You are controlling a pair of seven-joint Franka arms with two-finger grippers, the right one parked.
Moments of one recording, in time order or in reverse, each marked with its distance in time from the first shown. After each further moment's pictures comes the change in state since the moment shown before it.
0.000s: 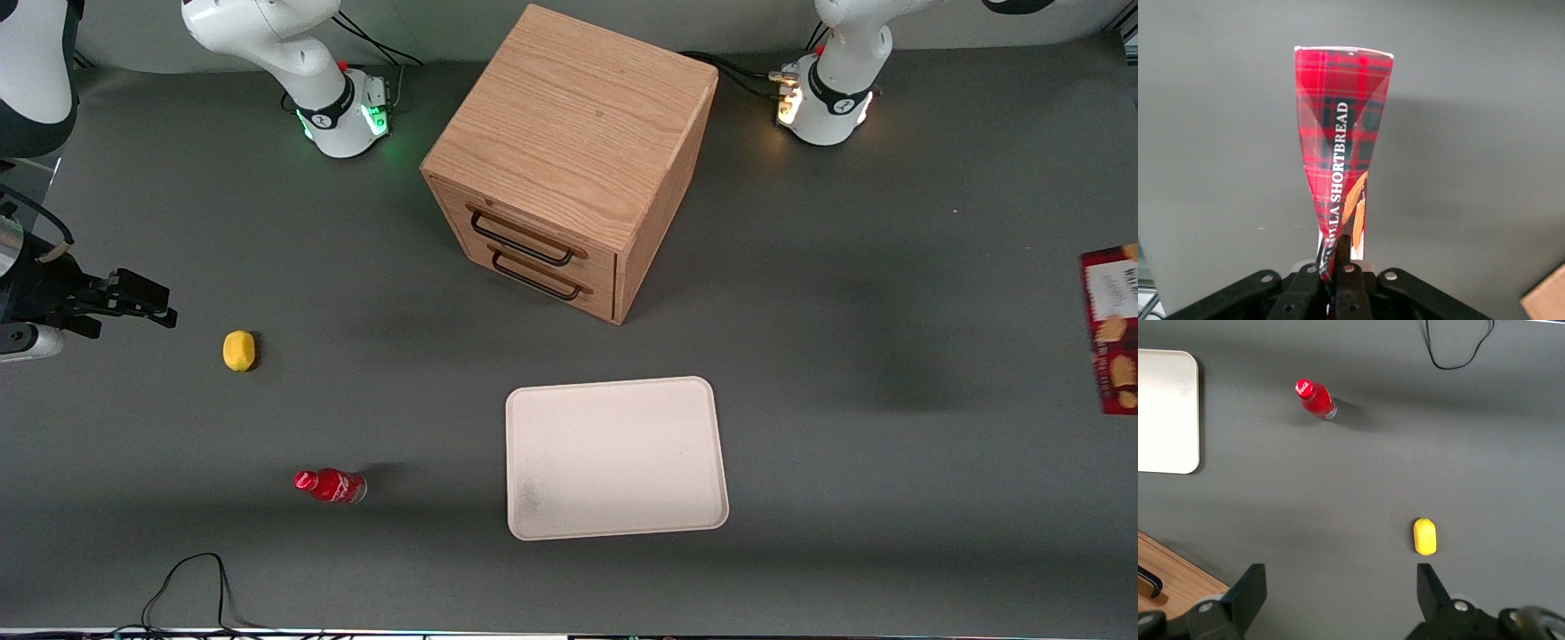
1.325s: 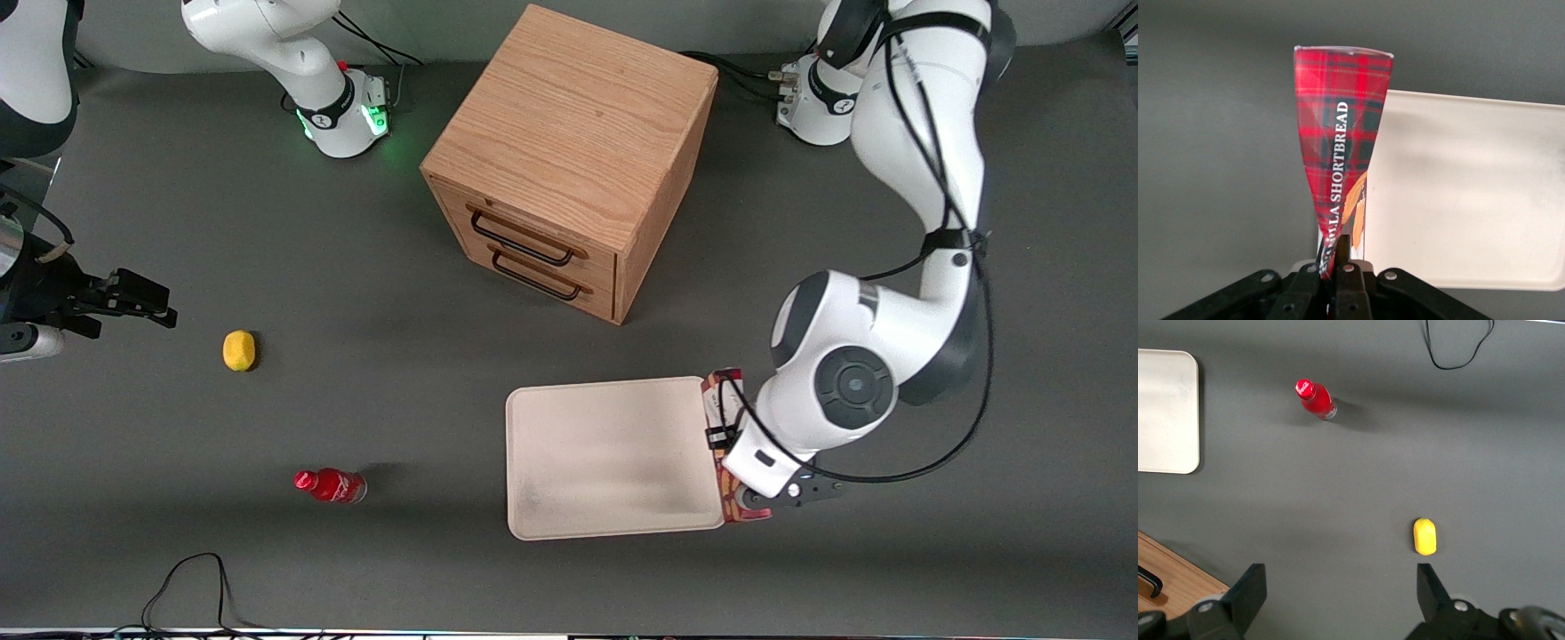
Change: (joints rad) arm -0.526 0.329 -0.082 0.042 -0.064 0.564 -0.641
